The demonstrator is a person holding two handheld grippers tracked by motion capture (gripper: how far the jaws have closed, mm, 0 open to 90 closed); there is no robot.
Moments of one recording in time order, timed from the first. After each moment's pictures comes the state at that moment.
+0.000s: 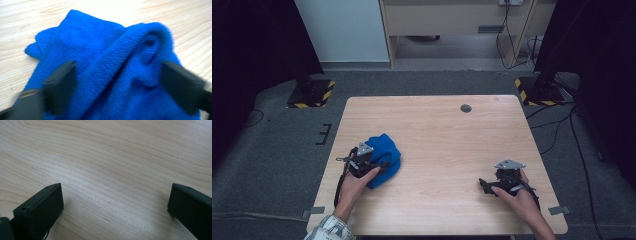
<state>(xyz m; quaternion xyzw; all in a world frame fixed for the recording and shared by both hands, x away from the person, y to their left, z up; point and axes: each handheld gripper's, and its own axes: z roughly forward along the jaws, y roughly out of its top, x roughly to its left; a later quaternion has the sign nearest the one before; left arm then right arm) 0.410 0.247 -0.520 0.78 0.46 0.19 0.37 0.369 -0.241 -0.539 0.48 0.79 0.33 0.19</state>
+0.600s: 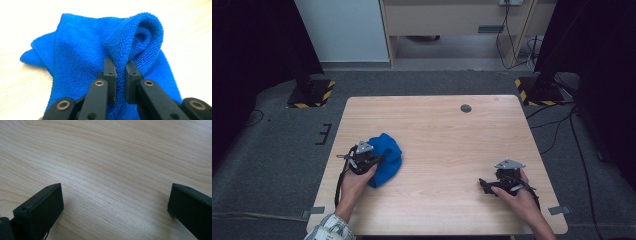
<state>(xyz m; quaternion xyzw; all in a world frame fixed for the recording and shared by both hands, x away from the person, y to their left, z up) 0.411 0.246 -0.508 0.78 0.45 0.17 0.39 0.370 -0.241 -0.539 0.47 0.79 0.33 0.19</state>
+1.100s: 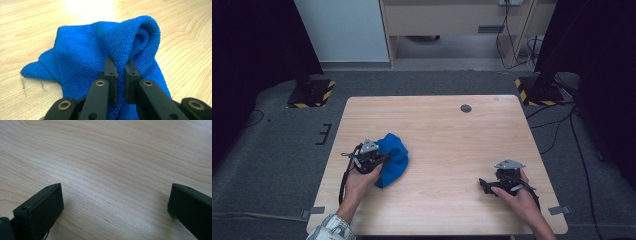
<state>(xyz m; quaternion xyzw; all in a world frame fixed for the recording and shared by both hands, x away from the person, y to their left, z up) 0.407 0.228 -0.494 0.79 0.42 0.17 0.41 0.370 -0.241 -0.539 0.47 0.79 0.33 0.19</state>
